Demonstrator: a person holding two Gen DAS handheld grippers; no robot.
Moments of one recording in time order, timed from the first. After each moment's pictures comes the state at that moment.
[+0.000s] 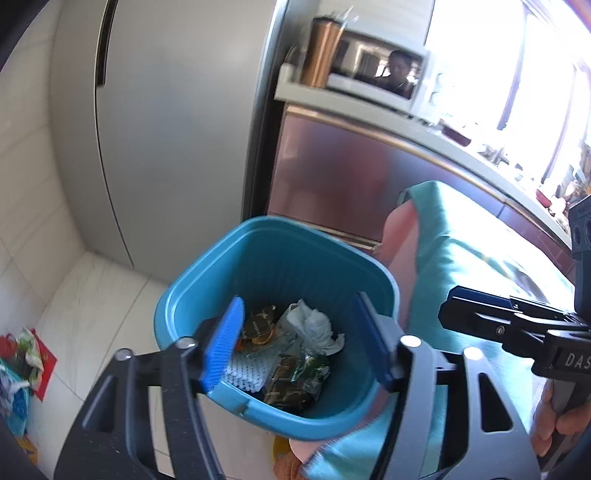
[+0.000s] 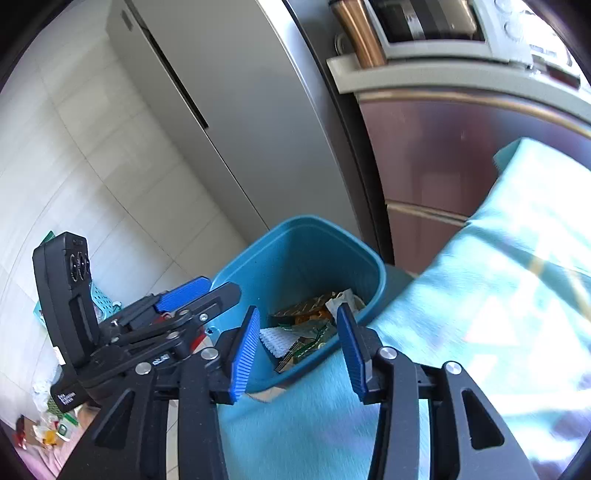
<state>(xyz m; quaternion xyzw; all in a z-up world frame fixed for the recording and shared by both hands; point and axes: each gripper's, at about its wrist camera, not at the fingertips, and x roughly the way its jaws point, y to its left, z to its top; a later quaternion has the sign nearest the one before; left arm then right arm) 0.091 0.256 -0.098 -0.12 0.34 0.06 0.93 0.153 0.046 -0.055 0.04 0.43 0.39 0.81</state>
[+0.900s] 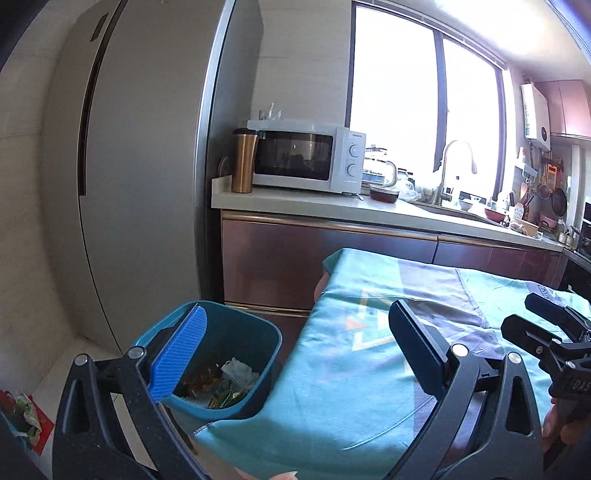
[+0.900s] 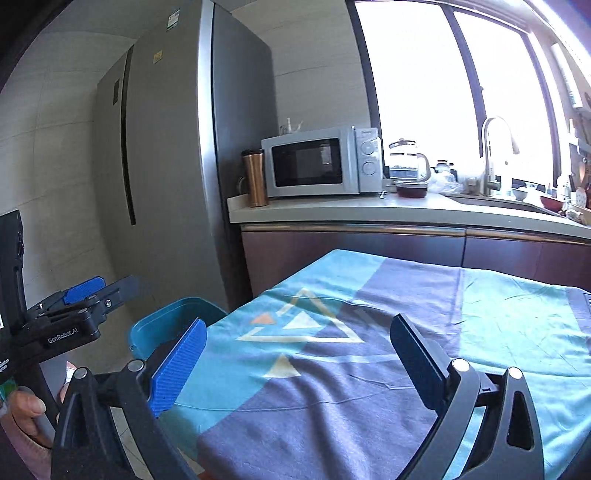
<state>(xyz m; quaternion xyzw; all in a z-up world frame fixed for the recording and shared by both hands) -0.009 0.118 -0.012 -0.05 0.16 0.02 0.99 0.011 -0.125 0.002 0.01 0.19 0.17 0.97</state>
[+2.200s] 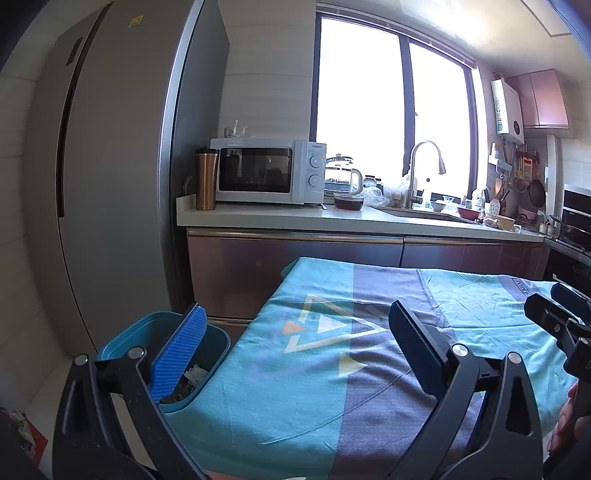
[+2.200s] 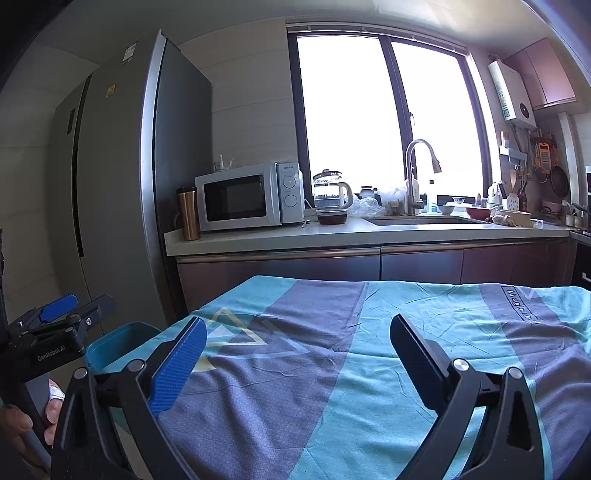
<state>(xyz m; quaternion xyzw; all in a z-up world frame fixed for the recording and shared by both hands) -0.025 0.061 -0.006 -0.03 0.14 -0.02 0.99 -0.042 -0.200 0.013 0.03 0.14 0.06 0.99</state>
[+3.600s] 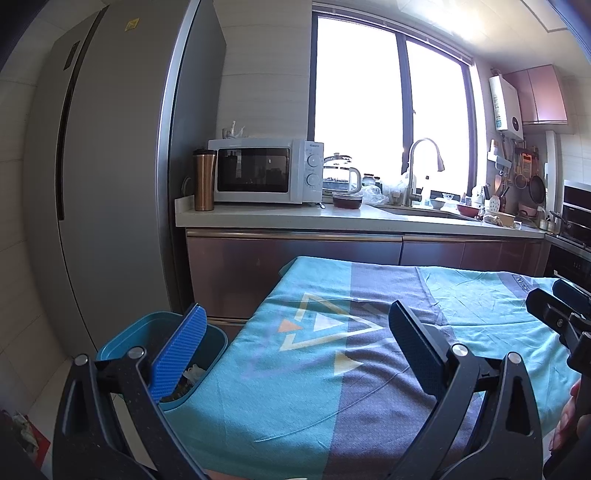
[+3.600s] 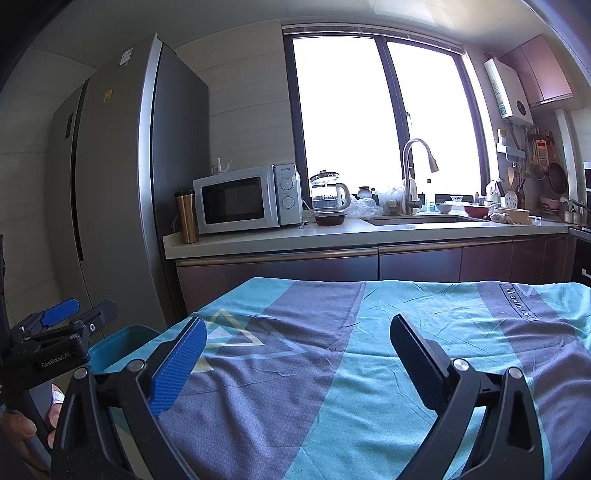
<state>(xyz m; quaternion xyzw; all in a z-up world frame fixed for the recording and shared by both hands) -0.026 0.053 -0.007 -0.02 0.14 -0.03 0.99 -0.043 -0.208 0.014 0.04 0.13 0.06 0.99</state>
